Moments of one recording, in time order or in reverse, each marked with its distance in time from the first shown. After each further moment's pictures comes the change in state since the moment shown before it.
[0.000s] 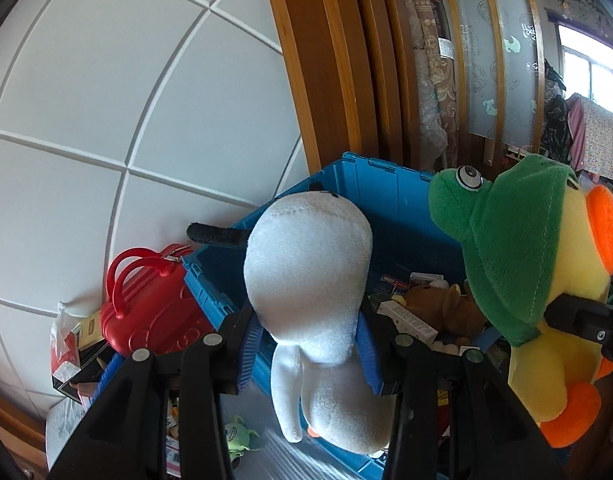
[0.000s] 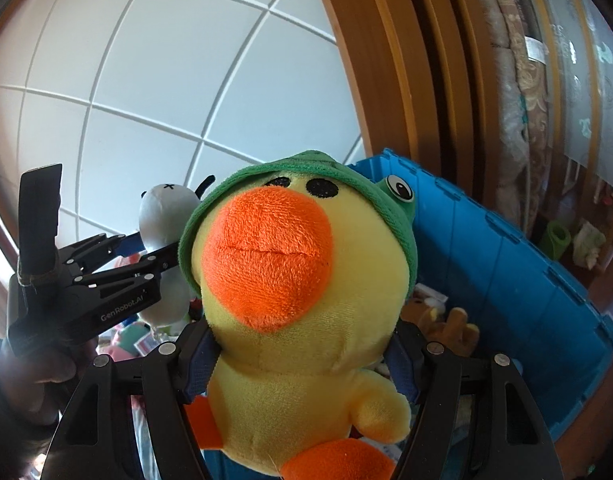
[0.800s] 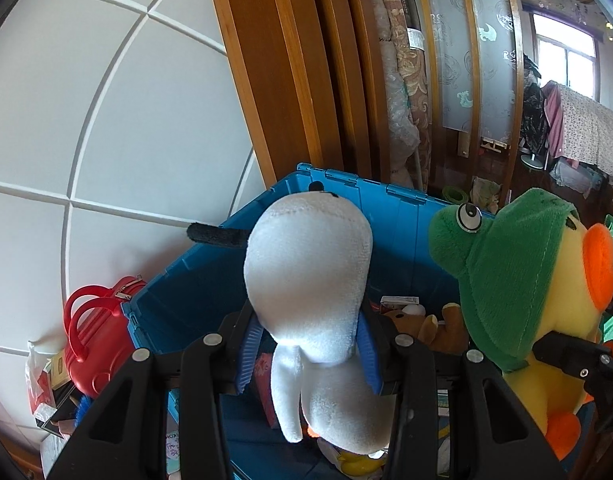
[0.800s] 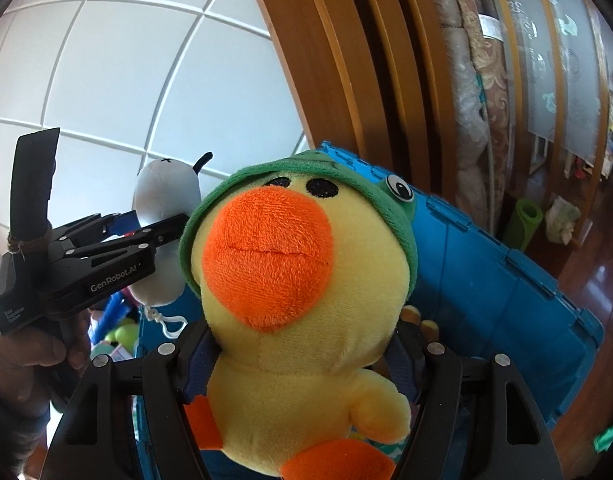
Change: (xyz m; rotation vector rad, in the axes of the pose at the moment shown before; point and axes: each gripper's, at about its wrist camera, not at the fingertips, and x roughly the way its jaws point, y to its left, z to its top) left arm 0.054 -0.043 0.046 0.054 0.010 -0.078; right arm 0.031 -0.059 0.009 0.089 0.009 -0.103
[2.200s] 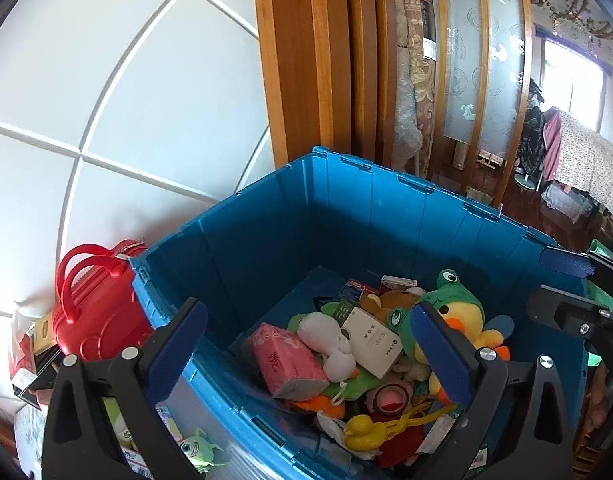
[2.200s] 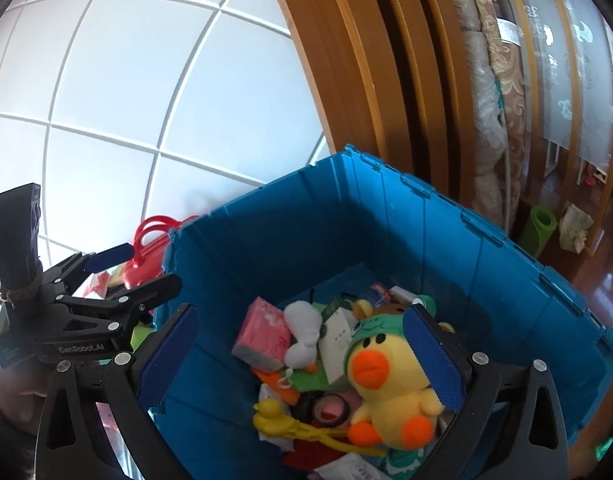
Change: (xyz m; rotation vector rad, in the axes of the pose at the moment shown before) left arm -0.028 0.047 -0.044 -0.114 0.016 -0.049; right arm 0.012 0.029 0.012 -0.041 -0.001 0.054
